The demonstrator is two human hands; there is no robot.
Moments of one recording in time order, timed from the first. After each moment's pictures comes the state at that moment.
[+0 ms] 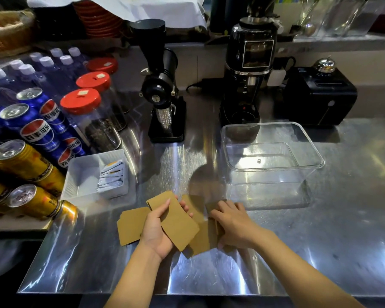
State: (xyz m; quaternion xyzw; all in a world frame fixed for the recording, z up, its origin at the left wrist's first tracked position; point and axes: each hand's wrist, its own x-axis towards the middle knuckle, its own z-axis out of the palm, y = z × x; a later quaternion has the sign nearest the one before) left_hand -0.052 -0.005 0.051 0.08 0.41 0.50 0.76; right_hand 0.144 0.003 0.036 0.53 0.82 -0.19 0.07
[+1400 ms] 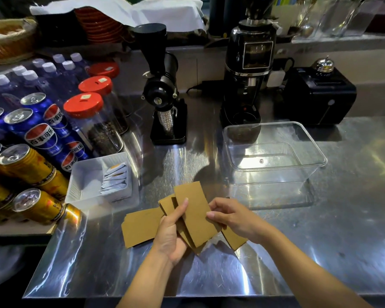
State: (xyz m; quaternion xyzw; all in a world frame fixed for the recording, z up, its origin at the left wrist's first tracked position) left_hand -0.035 -0.018 0.070 0.14 0.45 0.48 0.74; right_hand 0.129 -0.001 0.071 0.45 0.57 -0.63 -0.27
